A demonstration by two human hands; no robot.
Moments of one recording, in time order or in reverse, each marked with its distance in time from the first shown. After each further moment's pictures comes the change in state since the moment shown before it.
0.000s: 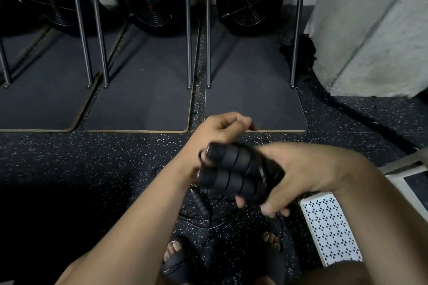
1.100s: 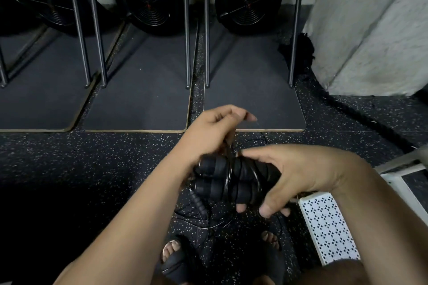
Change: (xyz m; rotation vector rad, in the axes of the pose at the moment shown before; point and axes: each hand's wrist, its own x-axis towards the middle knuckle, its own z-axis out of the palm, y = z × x) left_hand 0.001 0.005 -0.011 -0.024 0.010 0.062; right_hand -0.001 -0.001 0.003 0.026 0.027 0.037
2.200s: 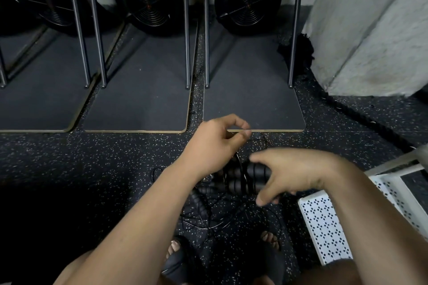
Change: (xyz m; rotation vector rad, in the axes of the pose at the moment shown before) left_hand 0.000 -0.019 0.017 0.420 0.092 0.043; right_hand 0.020 0.020 -0.010 -0.441 0.266 0.369
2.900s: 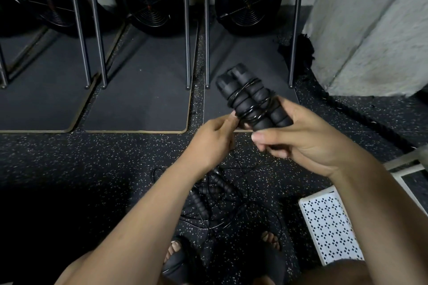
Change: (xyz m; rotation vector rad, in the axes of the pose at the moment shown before) left_hand 0.004 0.006 0.002 -0.275 0.011 -0.167; right_hand -0.018 -0.010 -0.015 0.818 0.365 -0.503
